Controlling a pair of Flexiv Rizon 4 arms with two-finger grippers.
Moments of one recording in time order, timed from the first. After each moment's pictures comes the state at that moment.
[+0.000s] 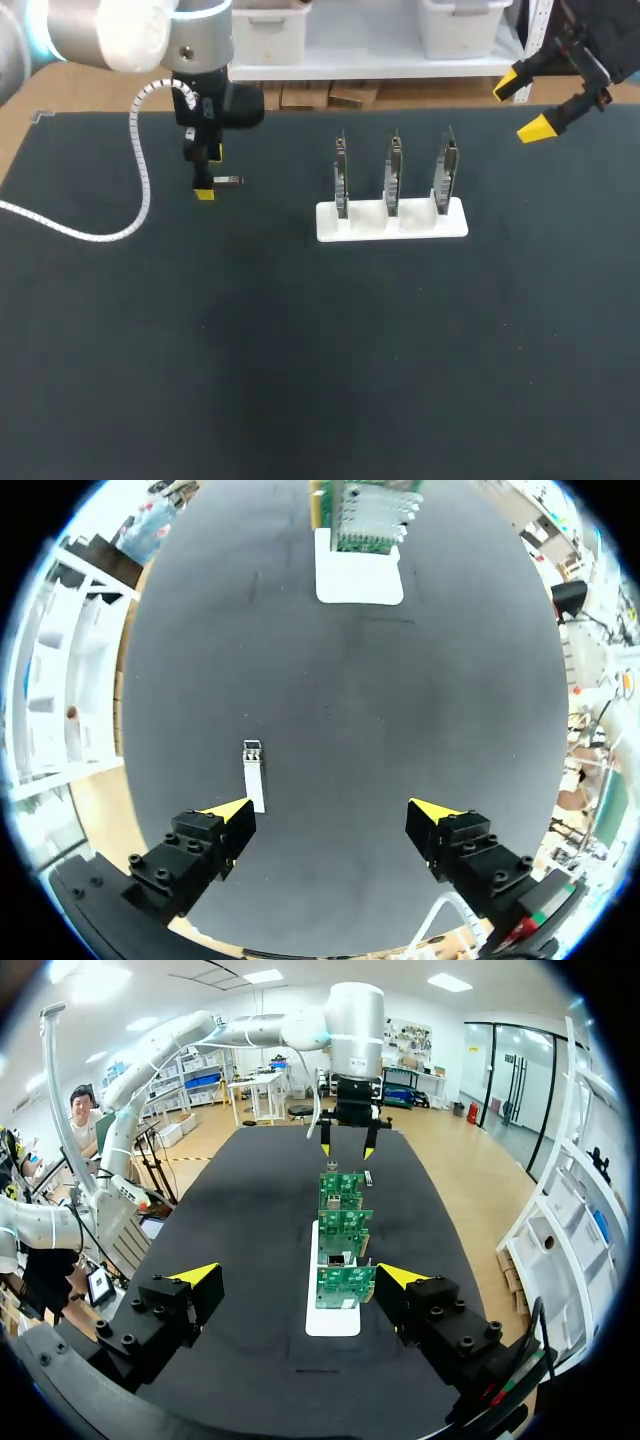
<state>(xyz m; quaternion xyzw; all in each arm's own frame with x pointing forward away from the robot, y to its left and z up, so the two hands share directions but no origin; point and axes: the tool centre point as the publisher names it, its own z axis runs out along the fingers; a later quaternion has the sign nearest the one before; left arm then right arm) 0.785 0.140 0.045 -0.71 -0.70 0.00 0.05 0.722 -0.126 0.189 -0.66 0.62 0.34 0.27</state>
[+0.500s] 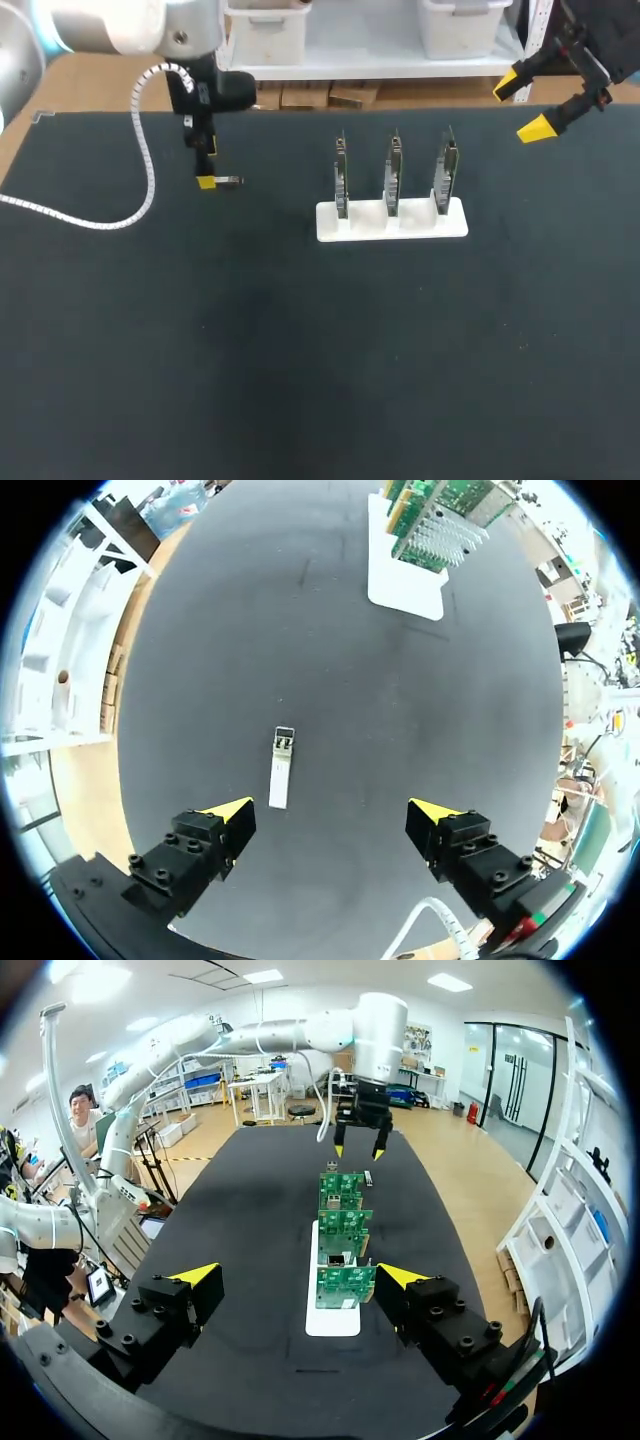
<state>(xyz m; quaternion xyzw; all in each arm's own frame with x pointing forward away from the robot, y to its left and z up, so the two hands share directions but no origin) 0.812 0.144 0.039 -0.67 -0.74 0.04 0.05 0.722 -0.126 0.189 -0.66 0.62 0.34 0.27</state>
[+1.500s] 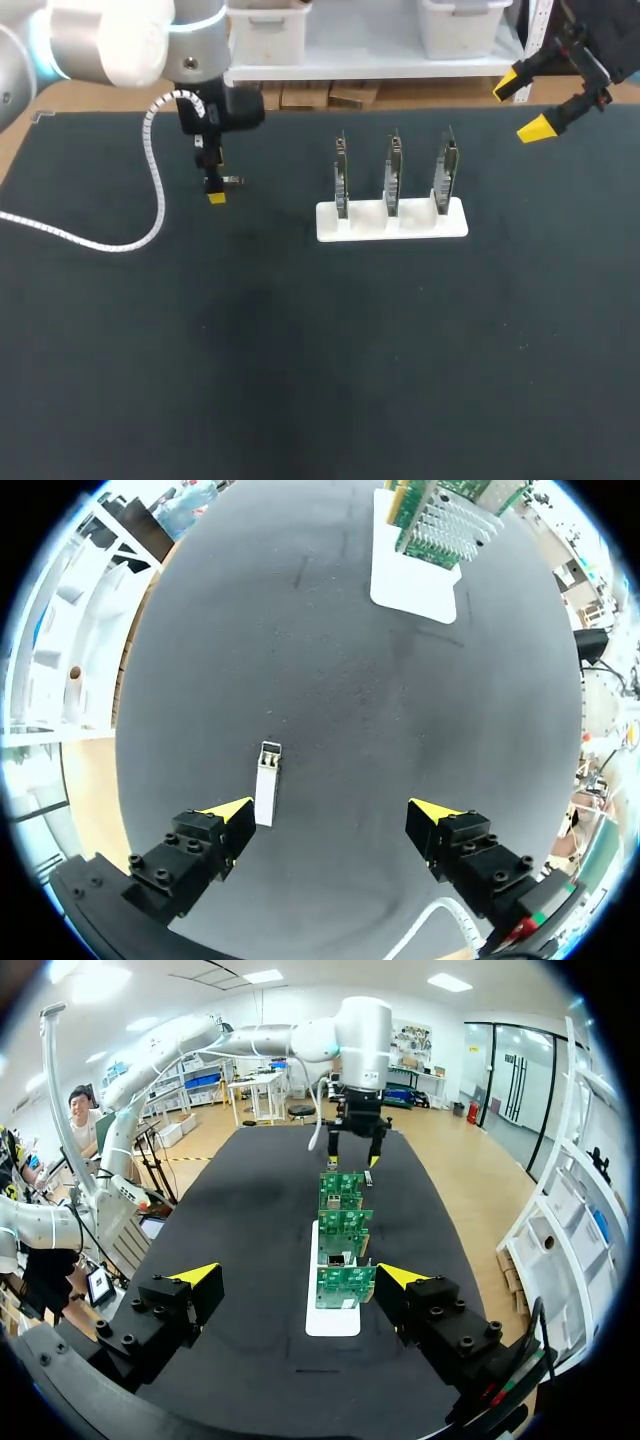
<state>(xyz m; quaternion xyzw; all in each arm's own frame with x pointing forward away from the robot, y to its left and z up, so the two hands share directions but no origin) 0.799 0.133 0.023 -0.66 -0.76 0.01 0.02 0.722 -0.126 0.189 -0.66 0.62 0.34 0.27</state>
